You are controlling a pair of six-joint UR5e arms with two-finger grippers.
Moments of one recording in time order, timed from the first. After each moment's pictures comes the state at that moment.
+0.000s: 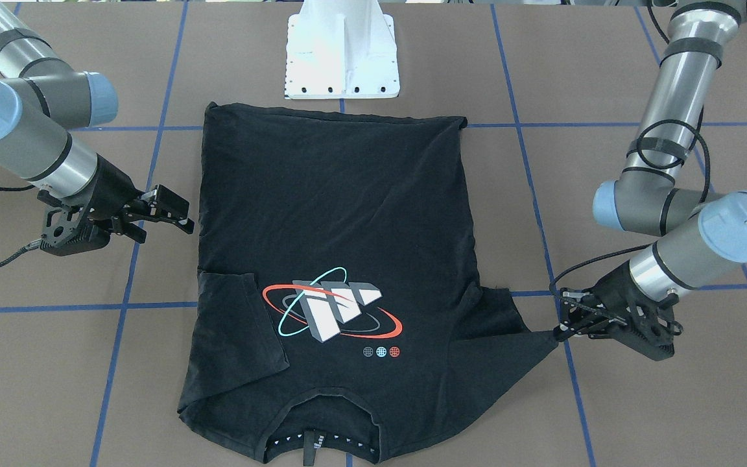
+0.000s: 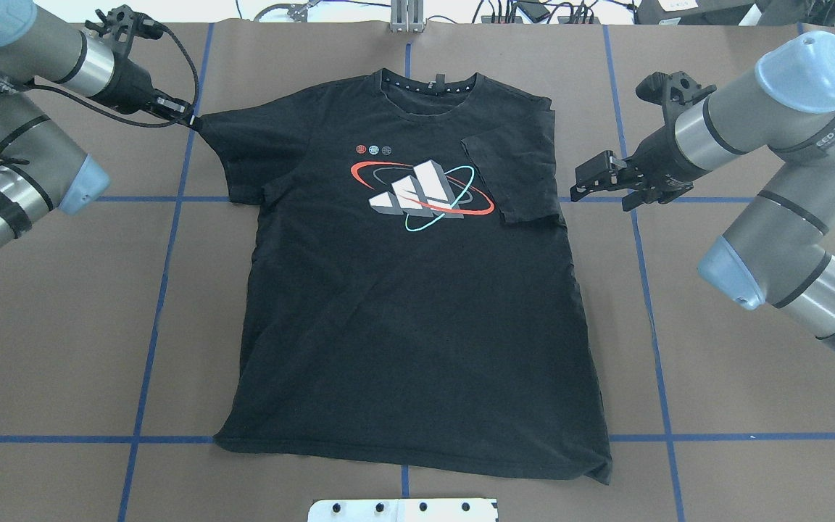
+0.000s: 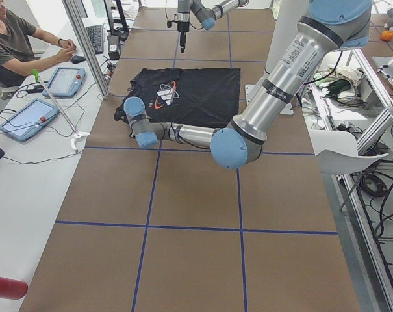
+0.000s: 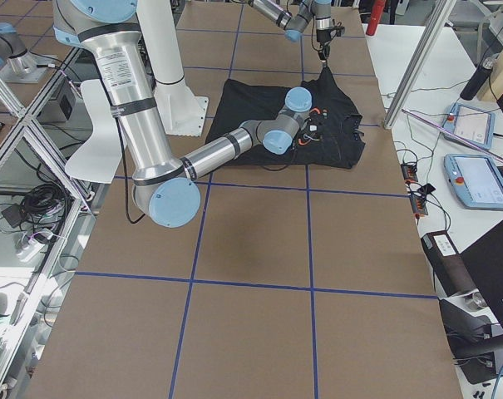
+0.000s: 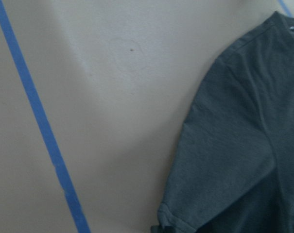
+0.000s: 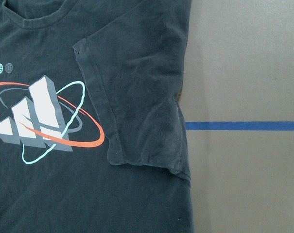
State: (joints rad) left arm -1.03 -2.16 -1.09 -2.53 -2.32 -0.72; right arm 0.90 -1.24 1.69 -1.07 2.29 1.10
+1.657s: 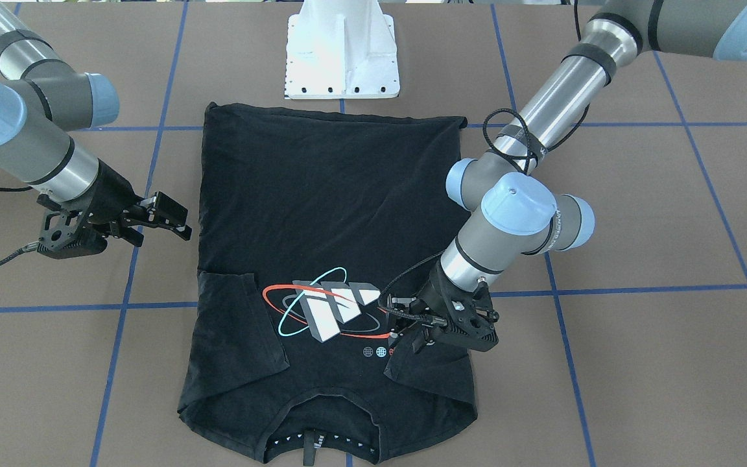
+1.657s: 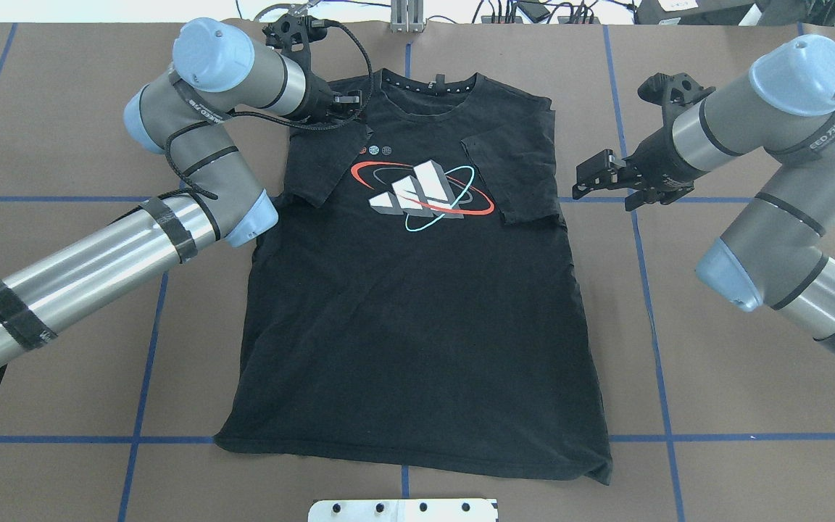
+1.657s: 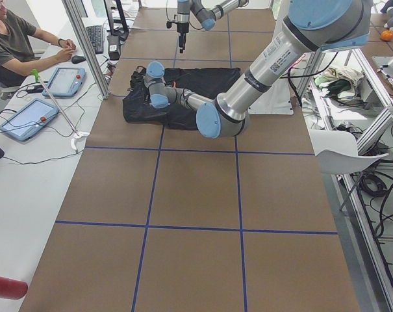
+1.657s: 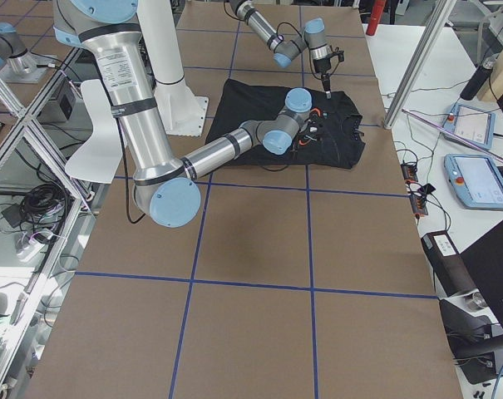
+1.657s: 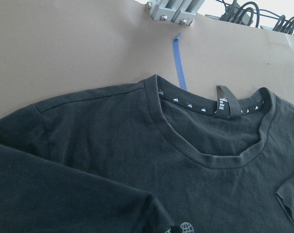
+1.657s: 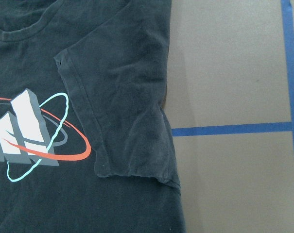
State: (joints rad) left arm -0.80 -2.44 -1.01 -2.52 -1.95 -1.14; right arm 0.88 -1.24 1.69 -1.10 2.23 1.19
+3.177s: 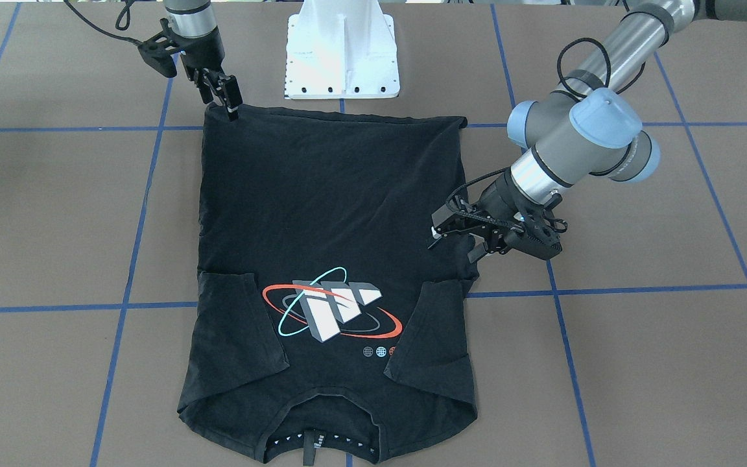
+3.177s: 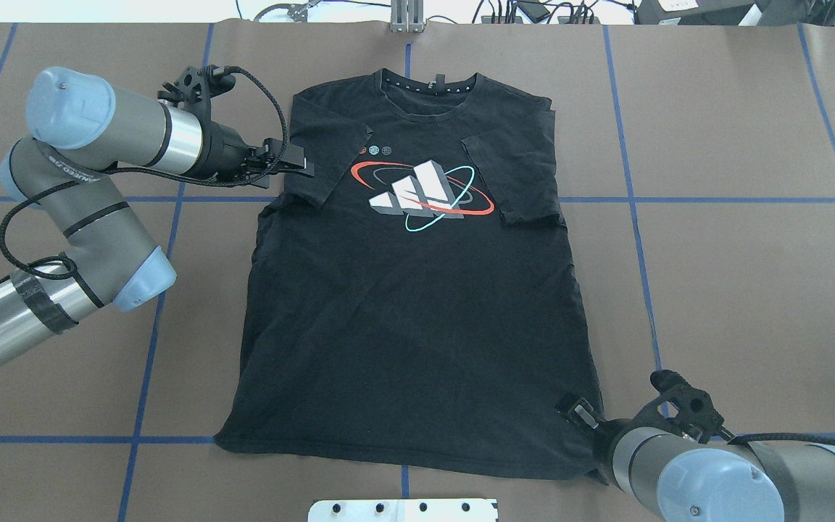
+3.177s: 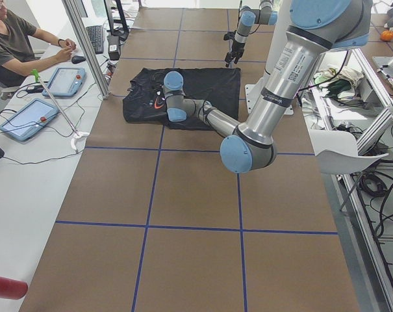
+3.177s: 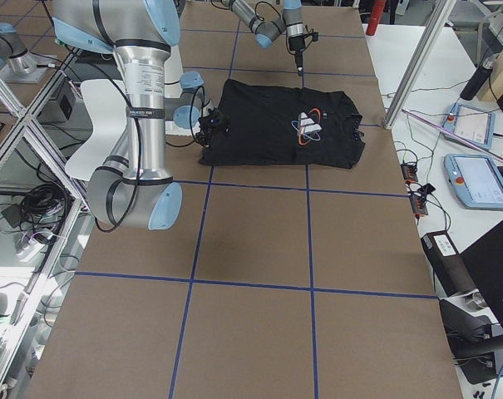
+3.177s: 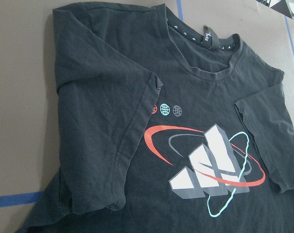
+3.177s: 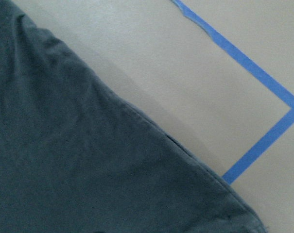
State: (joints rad) left arm -0.80 -2.09 -1.45 -2.52 -2.10 -1.30; right arm 0.05 -1.58 2.22 -1.44 1.40 2.34
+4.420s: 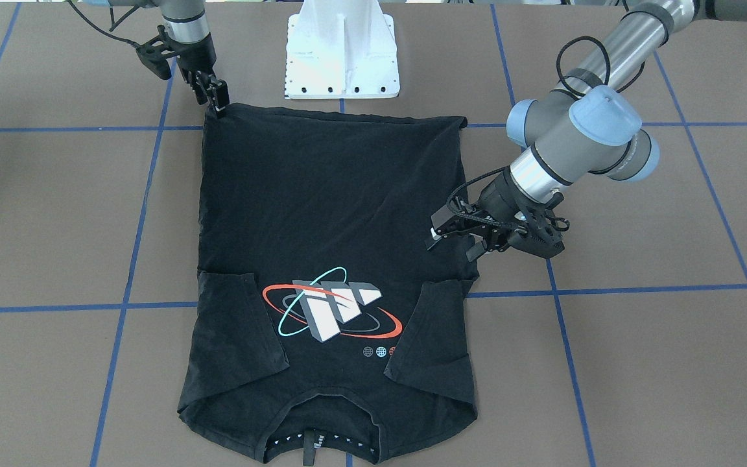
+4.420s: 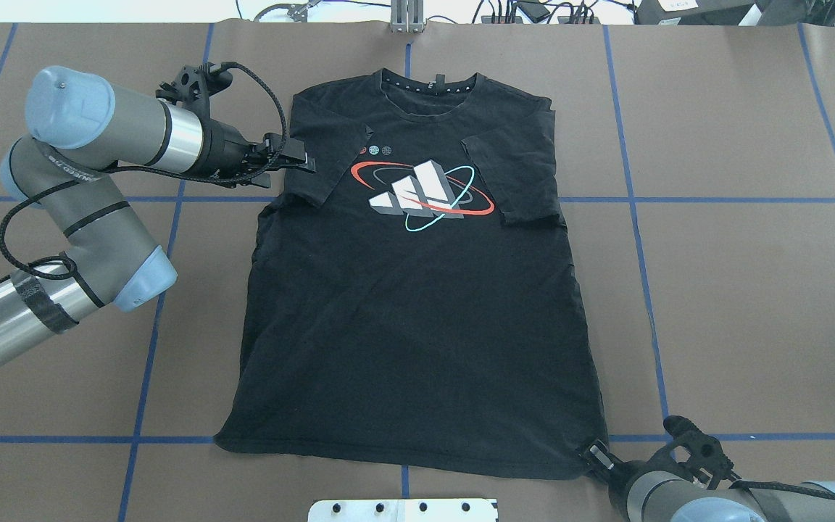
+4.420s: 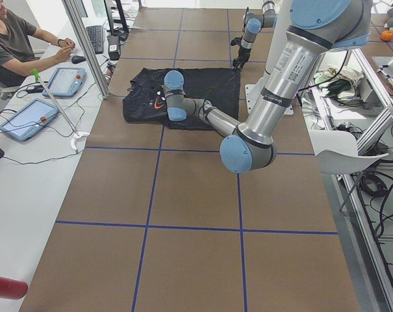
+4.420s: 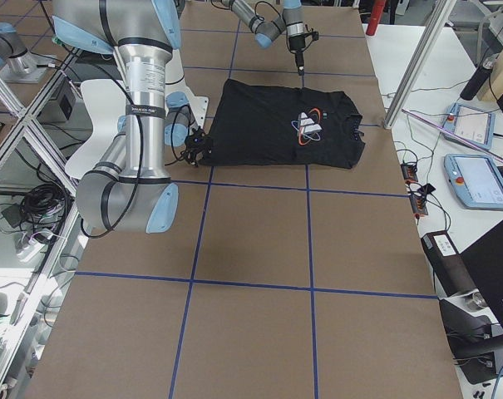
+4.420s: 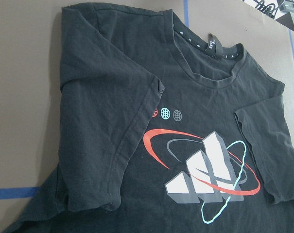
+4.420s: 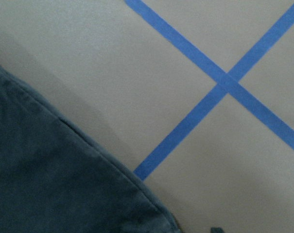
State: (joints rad) left arm -0.80 -2.09 -1.45 -2.52 -2.09 -1.36; right arm -0.05 -1.65 2.15 -1.33 1.36 2.43
